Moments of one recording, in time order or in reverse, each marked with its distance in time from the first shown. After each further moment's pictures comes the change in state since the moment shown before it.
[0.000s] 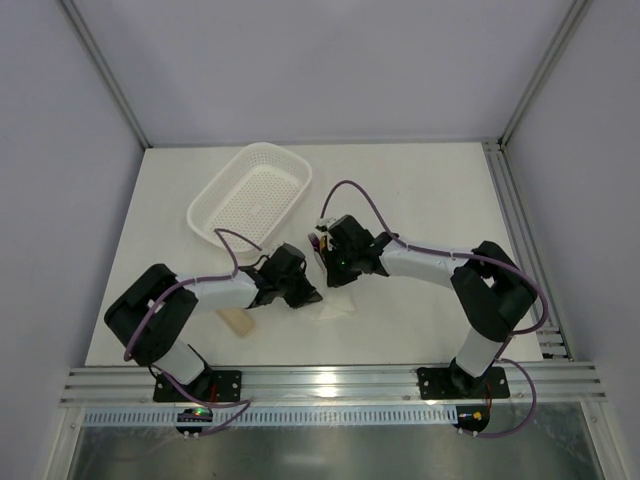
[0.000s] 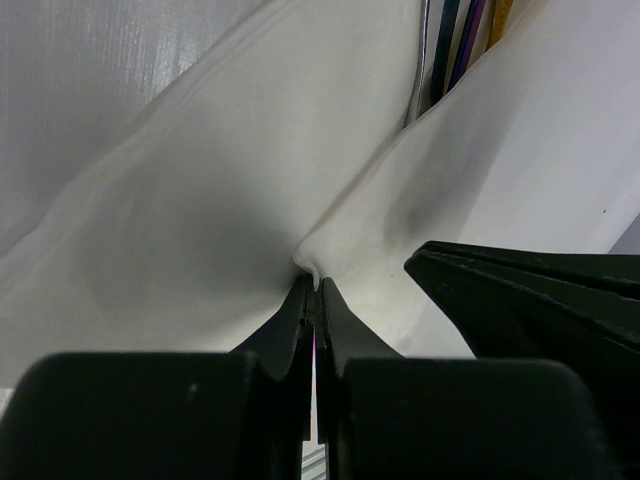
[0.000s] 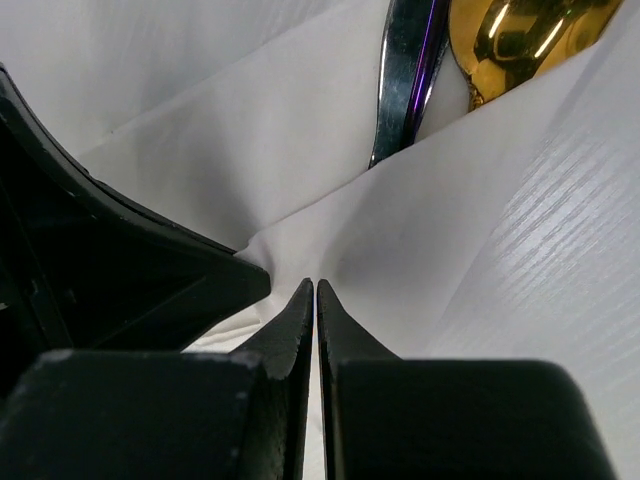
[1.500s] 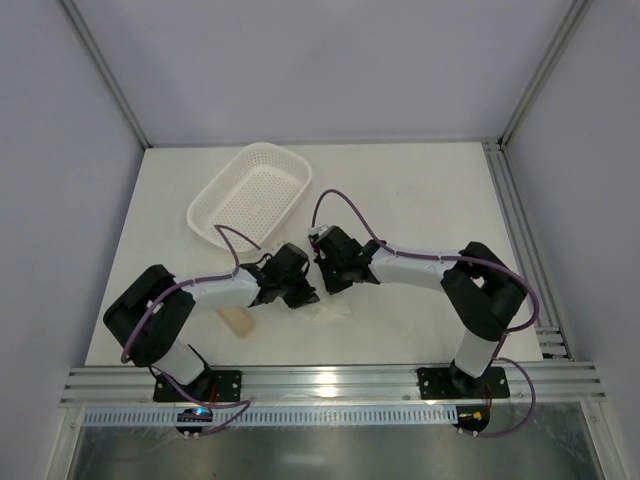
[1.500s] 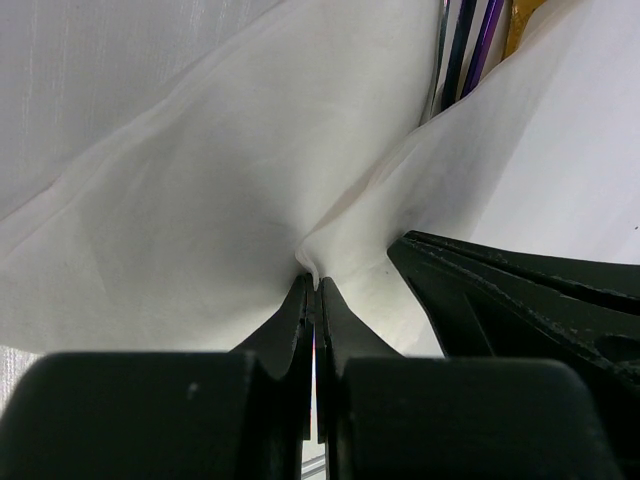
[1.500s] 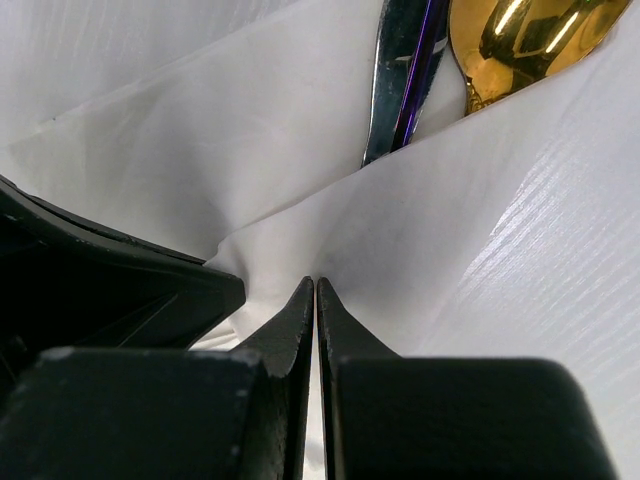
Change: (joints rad) left arm -0.016 -0.011 0.041 -0.111 -0.062 0.003; right arm 0.080 0.041 0.004 -0.011 0.156 0.022
